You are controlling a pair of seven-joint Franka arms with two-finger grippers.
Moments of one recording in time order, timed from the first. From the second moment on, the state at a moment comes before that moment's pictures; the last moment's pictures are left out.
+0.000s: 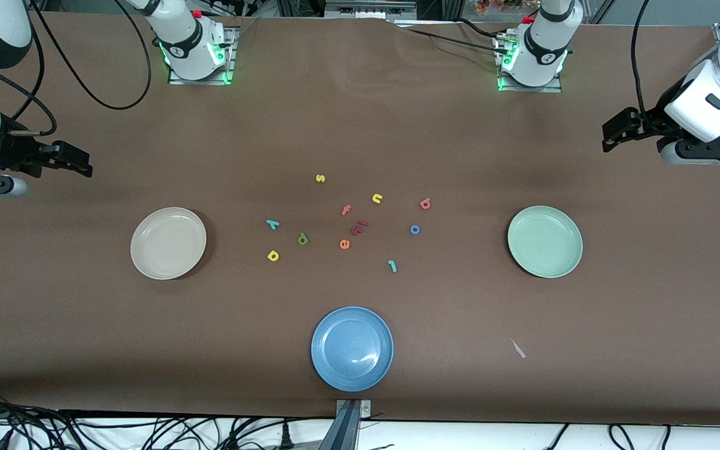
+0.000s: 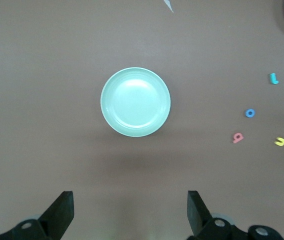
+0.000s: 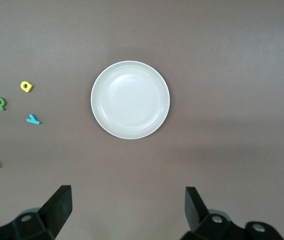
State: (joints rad) left arm -0.02 -0.01 -0.08 -1.62 0.01 1.52 -0.10; right arm 0.08 0.07 -0.09 -1.67 0.00 1.66 -0.03
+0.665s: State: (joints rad) left arm -0.02 -0.01 -0.08 -1.62 0.02 1.52 -0.08; right arm 0.08 0.07 -0.09 -1.67 0.00 1.66 -0.03
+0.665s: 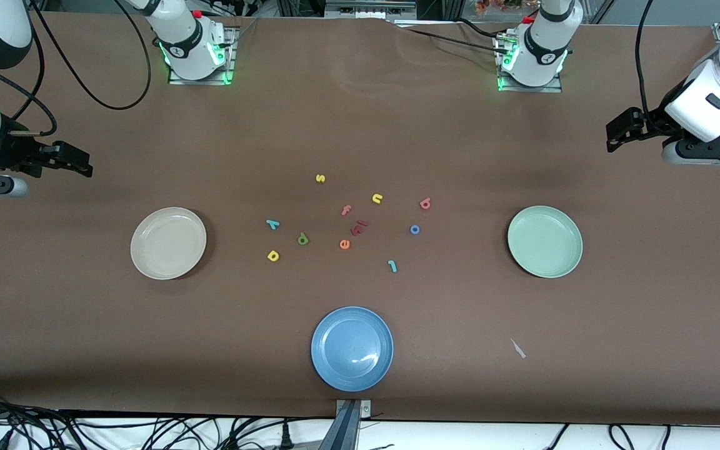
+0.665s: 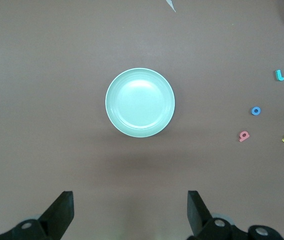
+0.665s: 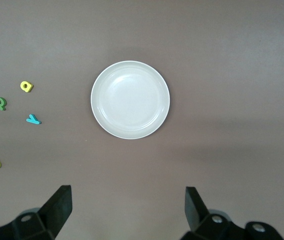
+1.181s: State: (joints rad) left arm -0.02 -0.01 -0.08 -1.62 0.02 1.52 -0.08; right arm 0.08 0.07 -0.09 -1.67 0.00 1.66 -0.03
